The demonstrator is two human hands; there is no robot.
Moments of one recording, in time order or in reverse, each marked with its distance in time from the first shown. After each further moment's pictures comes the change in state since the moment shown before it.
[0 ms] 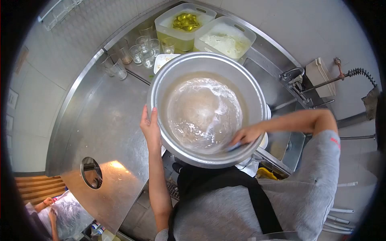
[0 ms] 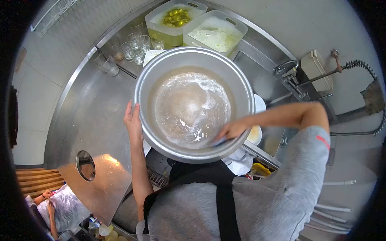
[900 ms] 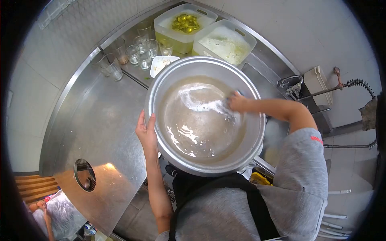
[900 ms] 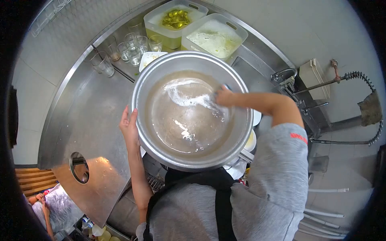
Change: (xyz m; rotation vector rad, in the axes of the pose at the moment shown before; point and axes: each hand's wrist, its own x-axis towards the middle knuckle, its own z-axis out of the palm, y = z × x) left_hand -0.001 0.011 0.007 -0.103 -0.019 -0.035; right_hand 0.005 0.046 -0.119 -1.460 -0.092 0.727
